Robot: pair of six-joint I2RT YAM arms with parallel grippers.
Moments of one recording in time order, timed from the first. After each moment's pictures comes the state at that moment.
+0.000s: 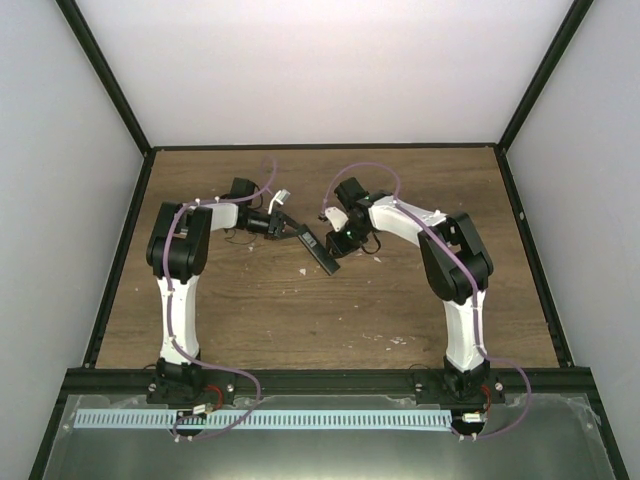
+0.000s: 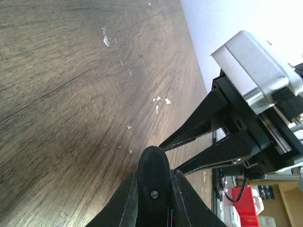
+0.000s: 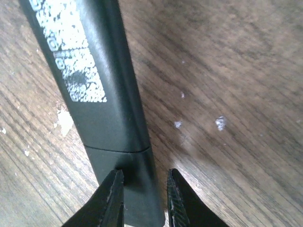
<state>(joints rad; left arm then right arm) -0.21 2.21 1.35 -0.29 1.25 -0.07 0.55 2.04 1.47 -0.71 -0.38 -0.07</state>
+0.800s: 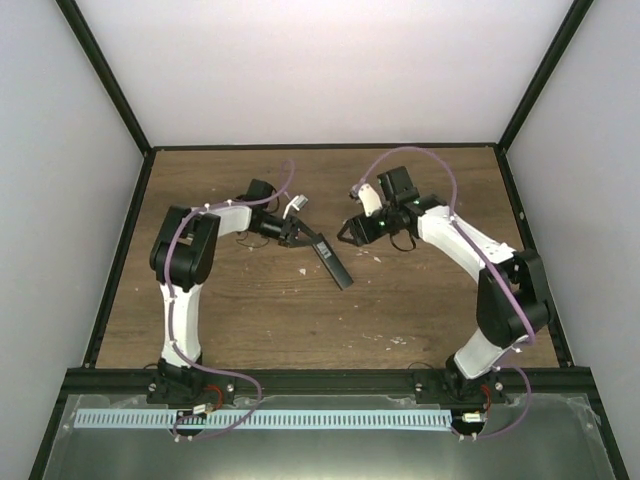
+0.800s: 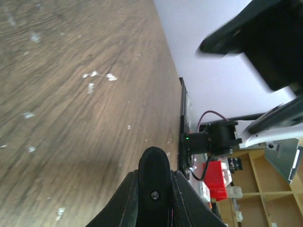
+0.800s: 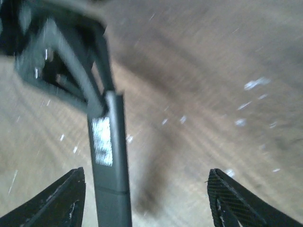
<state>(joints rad) -0.31 2.15 1.33 -0.36 1.33 -0.08 0.43 1.63 1.24 -0.54 -0.41 -0.05</state>
